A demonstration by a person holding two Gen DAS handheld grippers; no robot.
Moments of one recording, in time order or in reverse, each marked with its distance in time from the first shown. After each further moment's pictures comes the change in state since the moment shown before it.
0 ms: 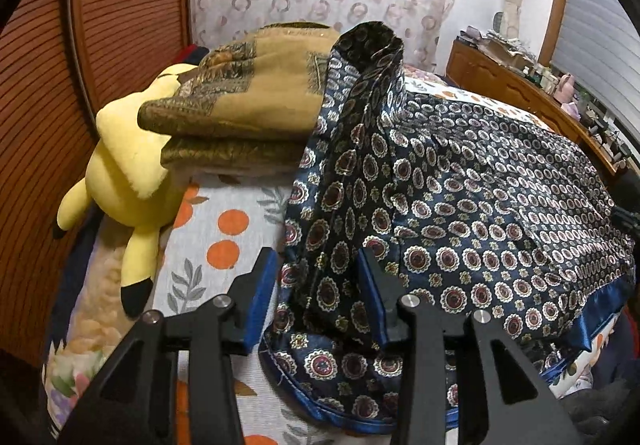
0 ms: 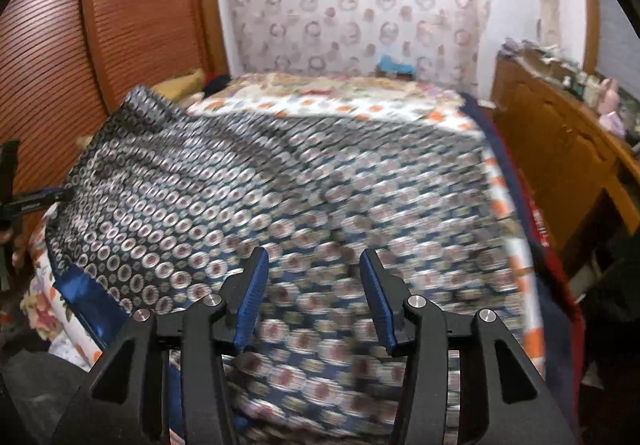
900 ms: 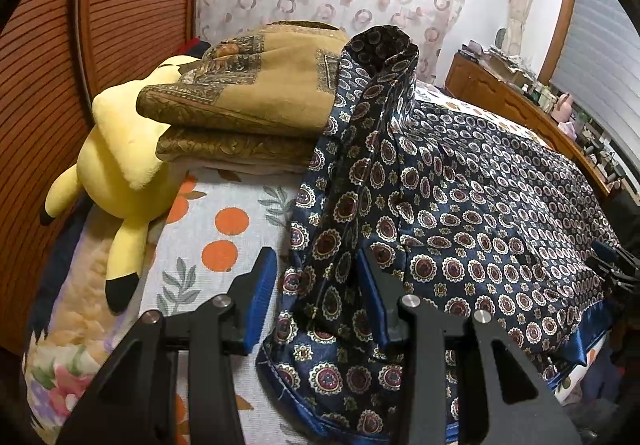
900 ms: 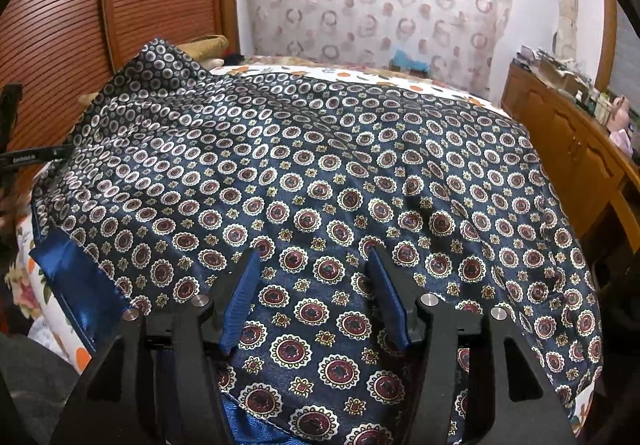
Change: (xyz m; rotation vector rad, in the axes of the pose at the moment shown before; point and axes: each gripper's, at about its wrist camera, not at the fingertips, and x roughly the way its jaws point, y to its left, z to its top) left arm 0.007 0.010 0.000 -0.059 -0.022 -0.046; right arm 0.030 0.043 -0.021 -0.073 0.018 -0.029
